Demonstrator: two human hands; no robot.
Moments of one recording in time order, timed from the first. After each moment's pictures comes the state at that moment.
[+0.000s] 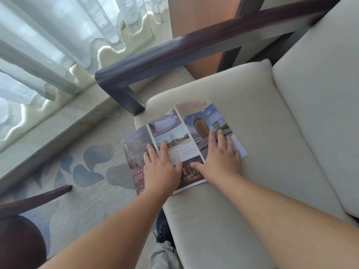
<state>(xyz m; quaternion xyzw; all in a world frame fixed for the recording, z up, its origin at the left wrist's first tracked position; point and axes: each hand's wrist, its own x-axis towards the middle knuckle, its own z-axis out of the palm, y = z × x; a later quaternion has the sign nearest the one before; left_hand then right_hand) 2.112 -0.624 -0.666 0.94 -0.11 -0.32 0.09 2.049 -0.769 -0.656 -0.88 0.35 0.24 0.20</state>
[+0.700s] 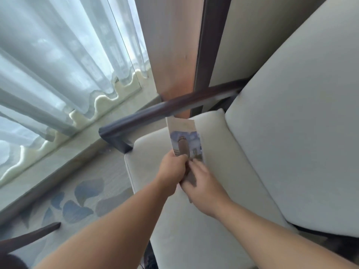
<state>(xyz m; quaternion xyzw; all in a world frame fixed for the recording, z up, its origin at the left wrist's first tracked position) 2.112 -0.741 -0.513 0.73 0.07 -0.44 0.52 2.011 -0.799 -0.504 -0.82 0.29 0.10 0.48</state>
